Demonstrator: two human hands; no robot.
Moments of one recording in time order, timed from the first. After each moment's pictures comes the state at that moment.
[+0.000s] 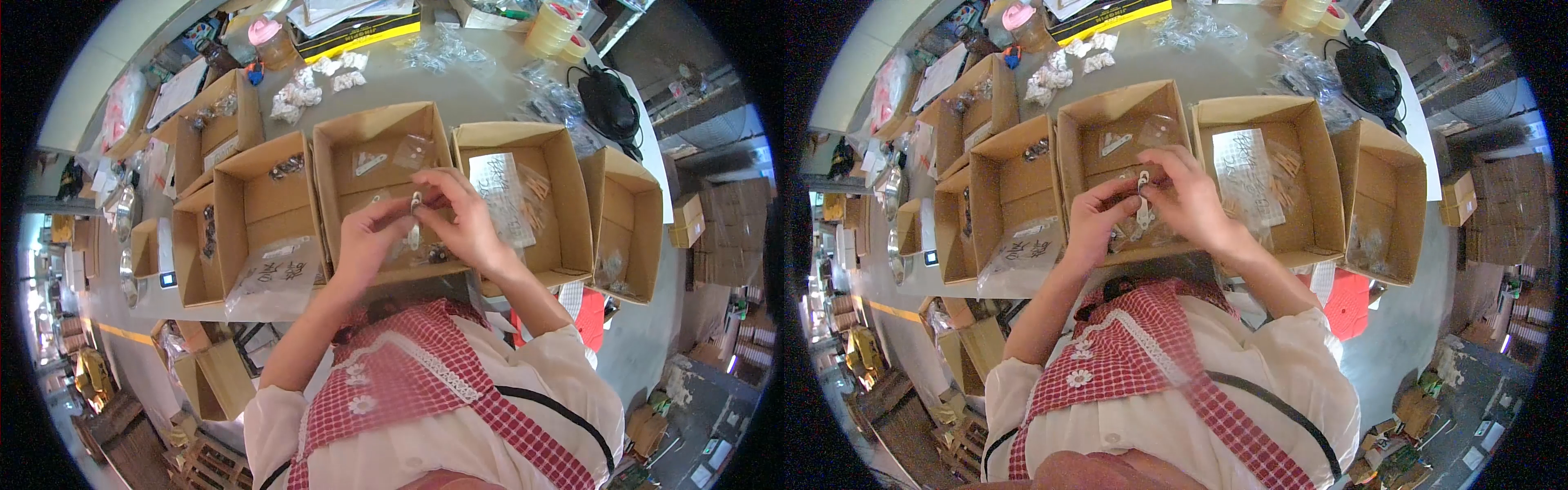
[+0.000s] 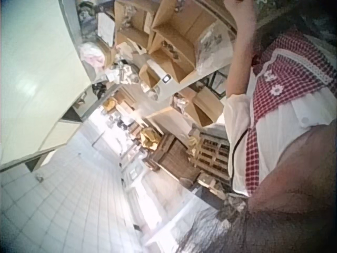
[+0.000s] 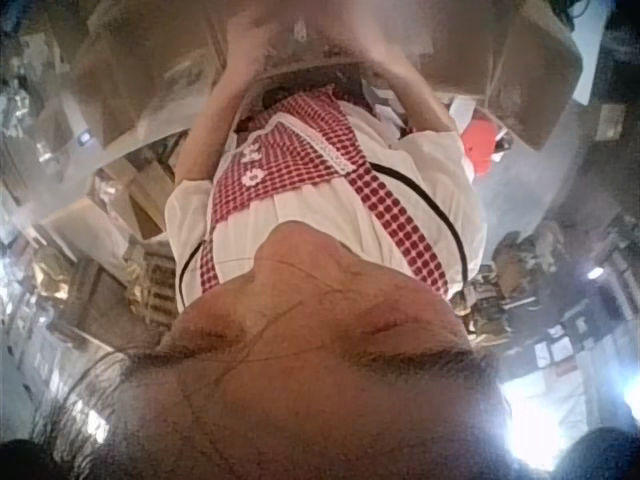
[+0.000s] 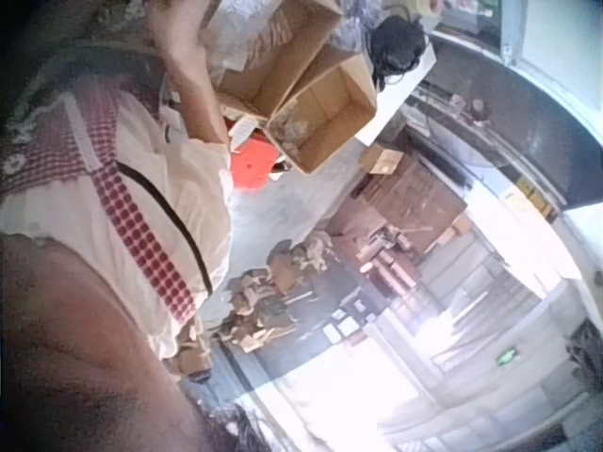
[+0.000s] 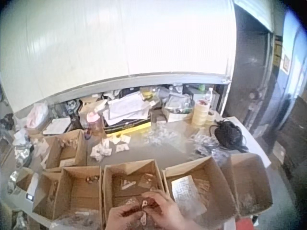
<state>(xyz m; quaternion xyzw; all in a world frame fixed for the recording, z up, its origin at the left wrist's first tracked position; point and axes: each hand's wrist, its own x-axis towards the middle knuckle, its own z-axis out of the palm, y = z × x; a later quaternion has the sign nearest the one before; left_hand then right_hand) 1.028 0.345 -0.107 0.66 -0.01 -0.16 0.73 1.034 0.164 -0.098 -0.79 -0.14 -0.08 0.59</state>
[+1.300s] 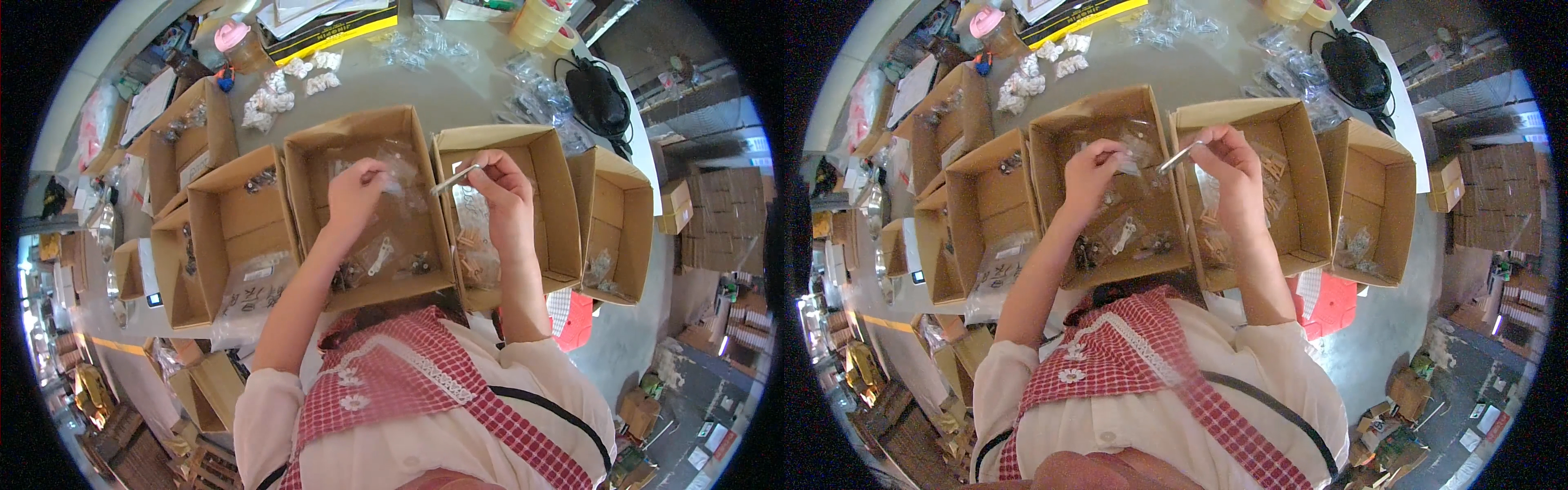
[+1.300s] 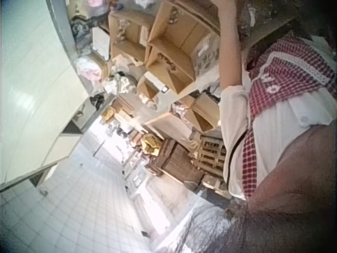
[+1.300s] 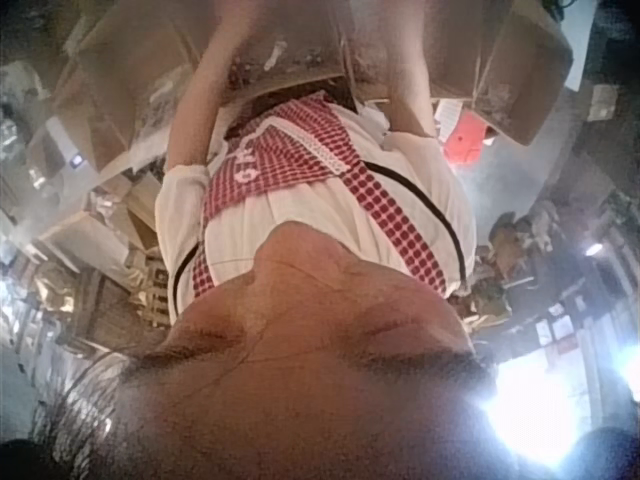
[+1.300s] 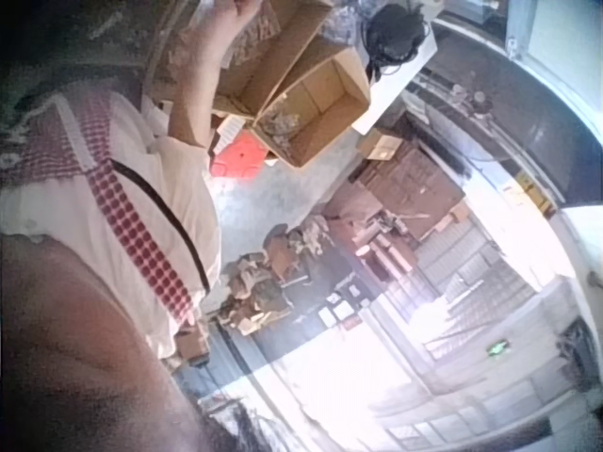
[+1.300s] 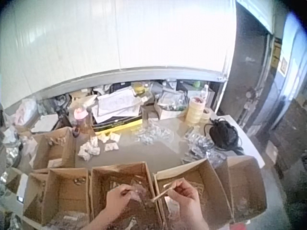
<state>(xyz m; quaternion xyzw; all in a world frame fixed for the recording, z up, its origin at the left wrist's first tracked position) 1.130 0.332 -0.182 0.83 -0.04 -0.07 0.55 1.067 0.102 -0.108 -0.57 0.06 -0.04 0.82</state>
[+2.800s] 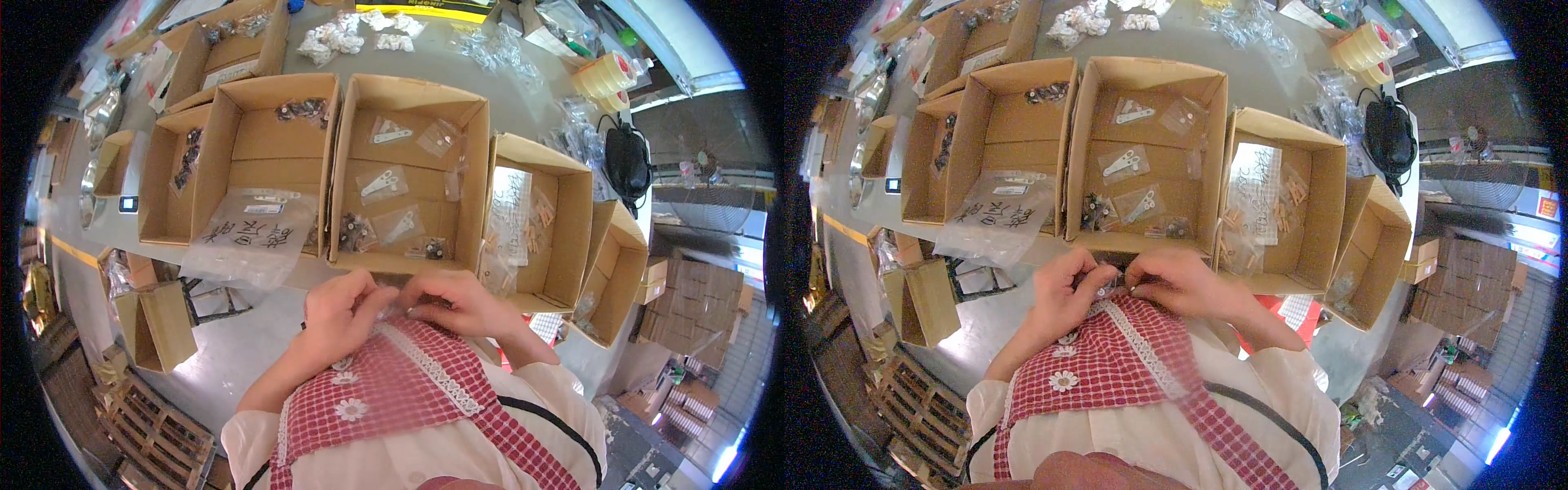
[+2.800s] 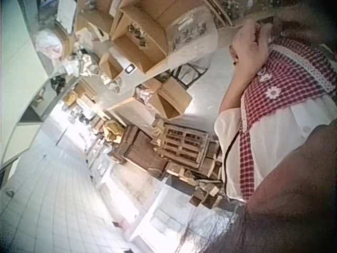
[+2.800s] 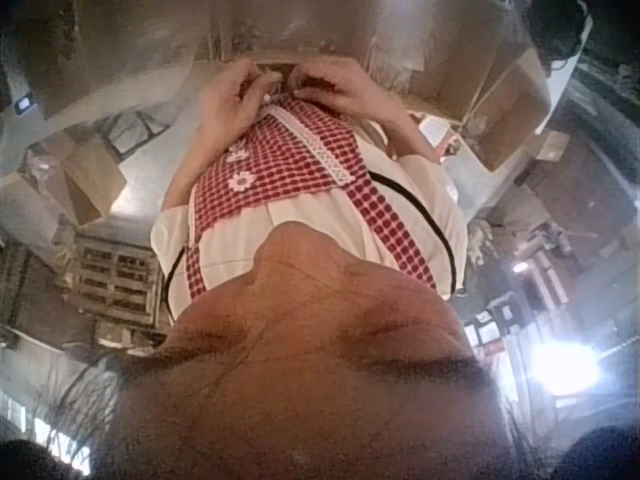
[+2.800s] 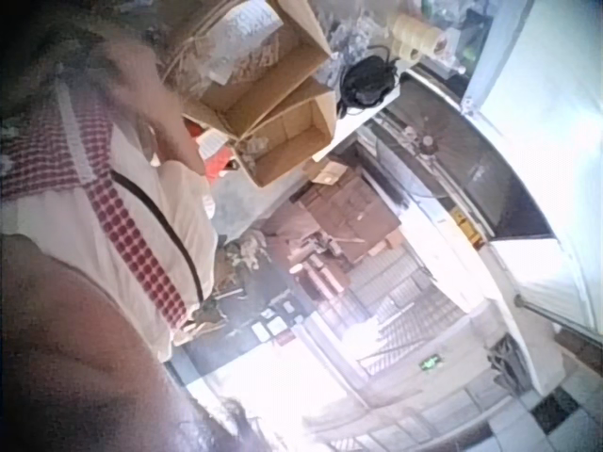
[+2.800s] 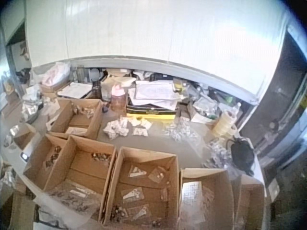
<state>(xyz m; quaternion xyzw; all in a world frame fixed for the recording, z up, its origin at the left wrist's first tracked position) 0.926 0.393 -0.077 0.86 -0.01 -0.06 0.51 0.985 0.172 -0.092 -0.71 -0.35 0.29 0.55</state>
